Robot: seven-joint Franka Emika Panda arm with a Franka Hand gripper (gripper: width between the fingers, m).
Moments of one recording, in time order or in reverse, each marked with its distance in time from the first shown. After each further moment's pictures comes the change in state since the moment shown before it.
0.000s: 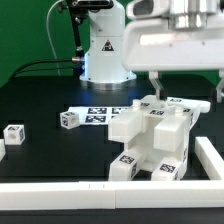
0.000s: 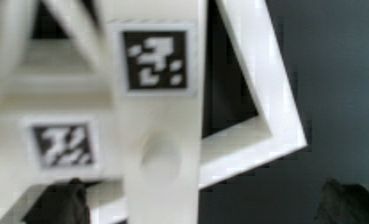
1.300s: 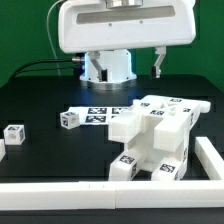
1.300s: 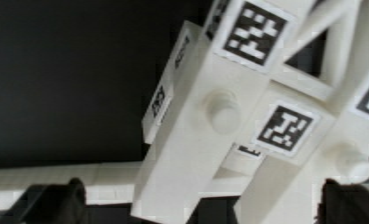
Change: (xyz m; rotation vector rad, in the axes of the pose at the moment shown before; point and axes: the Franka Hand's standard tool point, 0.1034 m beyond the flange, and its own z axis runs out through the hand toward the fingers) arm 0.000 0.078 -0.009 0.012 -0.042 -0.400
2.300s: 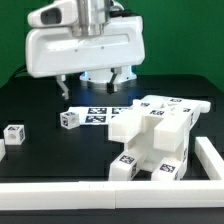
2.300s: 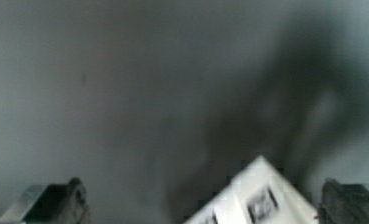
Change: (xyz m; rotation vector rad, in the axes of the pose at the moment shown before) arm -0.075 0.068 0.033 0.021 -0.149 -0.310
